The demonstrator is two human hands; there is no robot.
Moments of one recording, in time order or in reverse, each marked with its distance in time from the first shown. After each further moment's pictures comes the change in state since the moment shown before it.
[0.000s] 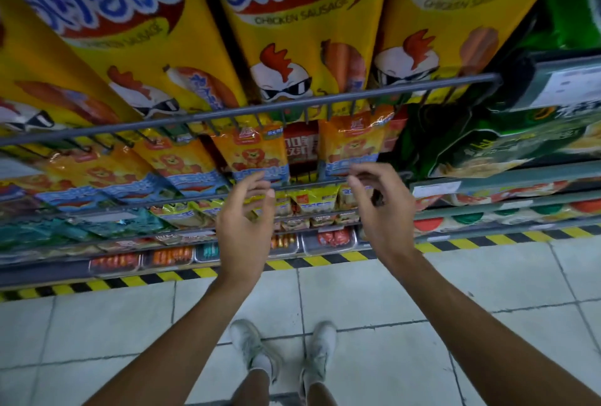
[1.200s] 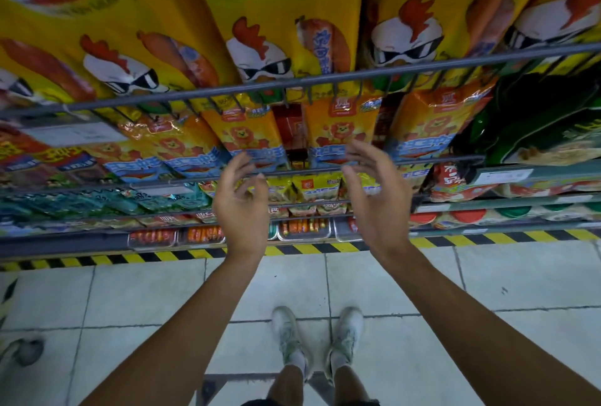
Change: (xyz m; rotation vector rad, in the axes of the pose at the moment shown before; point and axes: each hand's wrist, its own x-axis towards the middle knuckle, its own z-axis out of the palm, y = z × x) left_hand 0.022 -0.048 -0.074 -0.150 0.269 -0.174; right_hand -0.030 -0.061 0.096 0.077 -0.058 0.058
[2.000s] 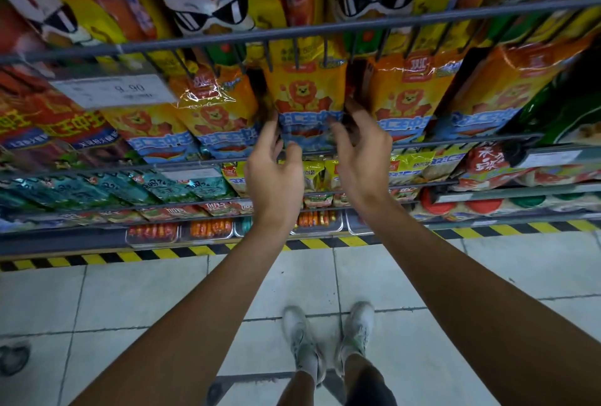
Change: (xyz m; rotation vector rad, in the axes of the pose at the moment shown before) left_hand 0.039 -0.012 -0.024 -0.082 -0.189 -0.039; right_hand 0.021 -0.014 0.115 -0.121 0.062 0.041
